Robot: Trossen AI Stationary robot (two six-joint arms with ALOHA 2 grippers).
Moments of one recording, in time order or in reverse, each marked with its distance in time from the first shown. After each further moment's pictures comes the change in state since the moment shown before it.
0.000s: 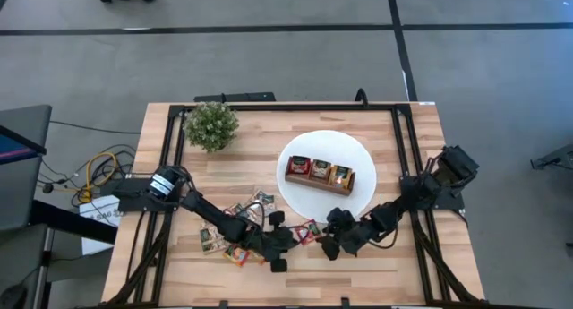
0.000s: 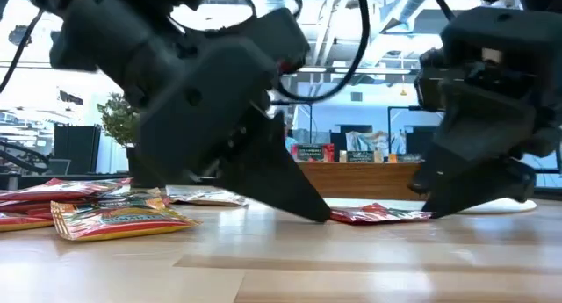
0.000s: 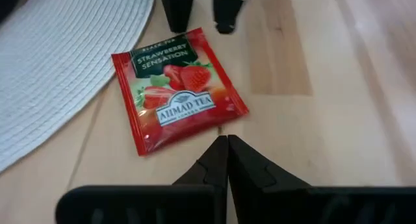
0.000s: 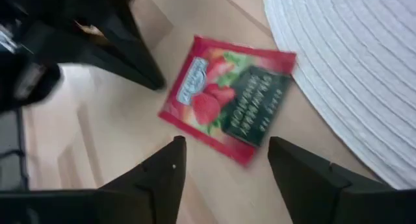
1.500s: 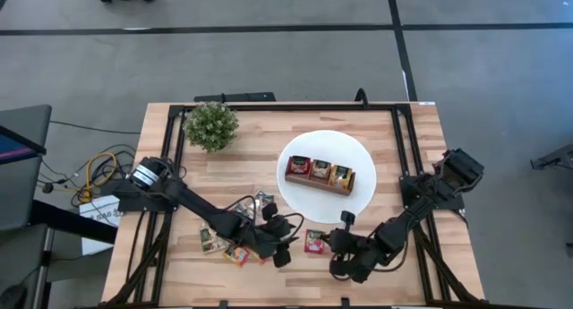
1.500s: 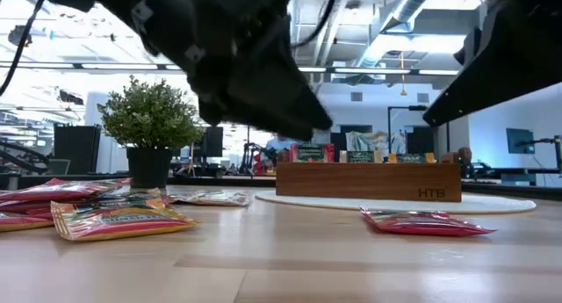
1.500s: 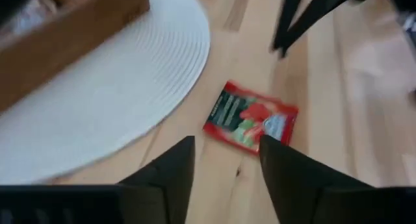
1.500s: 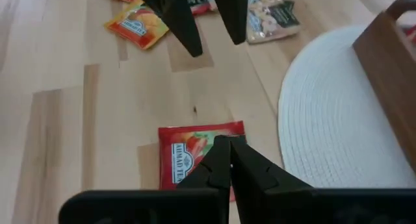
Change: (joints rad) left arm -0.005 -0.157 0.001 -0.124 -0.121 -0.207; right arm 0.169 -0.039 0.277 -0.466 0.338 -0.461
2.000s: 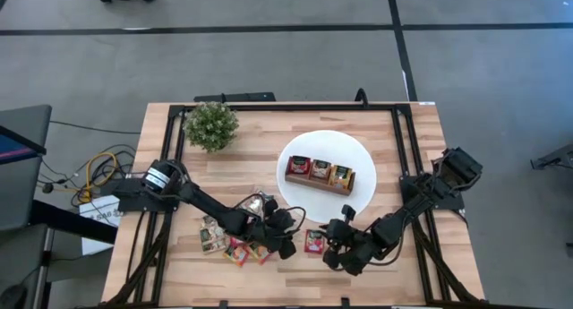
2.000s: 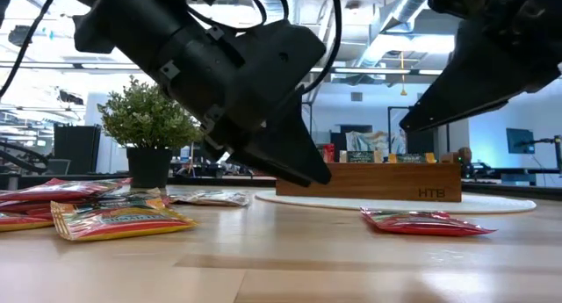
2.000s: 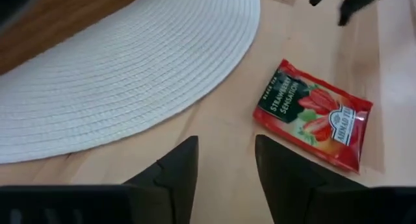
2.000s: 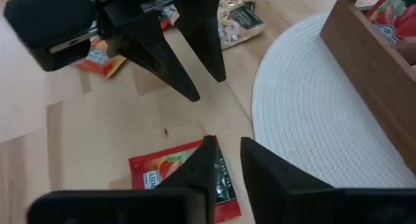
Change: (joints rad) left arm 0.046 0.089 0.000 0.015 -0.005 -0.085; right arm -0.037 0.000 -0.030 0.026 0.045 0.144
